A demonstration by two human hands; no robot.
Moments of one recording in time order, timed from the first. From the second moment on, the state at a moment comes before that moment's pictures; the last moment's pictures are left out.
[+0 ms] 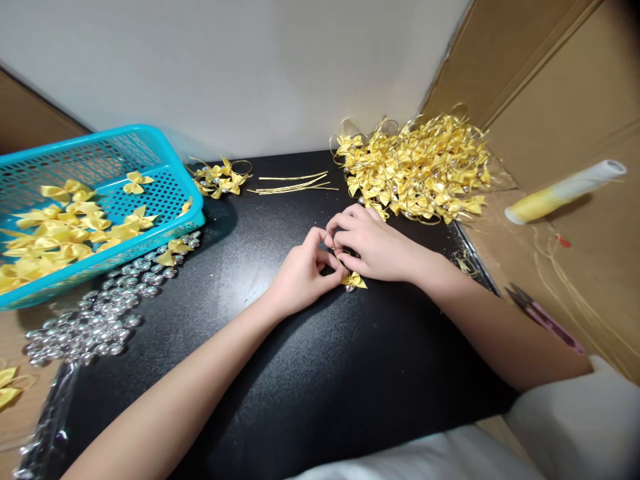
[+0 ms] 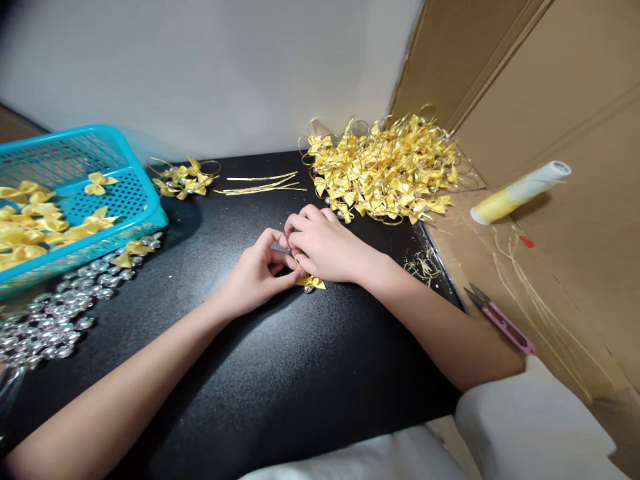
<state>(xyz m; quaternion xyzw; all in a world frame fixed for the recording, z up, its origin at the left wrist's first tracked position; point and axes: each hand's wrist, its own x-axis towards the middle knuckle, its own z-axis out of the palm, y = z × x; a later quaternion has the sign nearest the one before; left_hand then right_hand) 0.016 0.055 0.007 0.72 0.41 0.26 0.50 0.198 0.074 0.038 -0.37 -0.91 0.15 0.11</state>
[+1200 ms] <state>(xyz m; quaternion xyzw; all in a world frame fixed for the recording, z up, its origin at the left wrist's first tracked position) 0.023 0.044 0.005 0.72 0.43 0.26 0.48 0.199 0.077 0.039 -0.40 -0.90 0.12 0.13</state>
